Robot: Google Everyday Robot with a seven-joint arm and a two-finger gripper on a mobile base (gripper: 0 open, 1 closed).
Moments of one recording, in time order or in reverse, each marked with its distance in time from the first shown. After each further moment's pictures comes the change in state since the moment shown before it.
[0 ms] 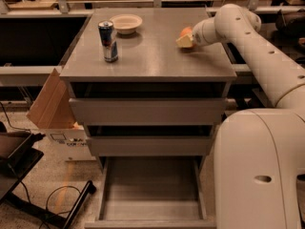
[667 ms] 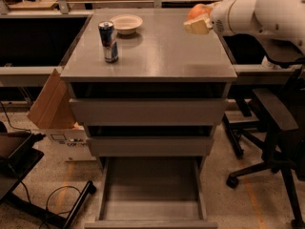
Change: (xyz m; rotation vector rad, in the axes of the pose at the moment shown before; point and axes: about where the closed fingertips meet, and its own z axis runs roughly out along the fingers) arm -0.061 0.046 -0.166 -0.029 -0.217 -0.140
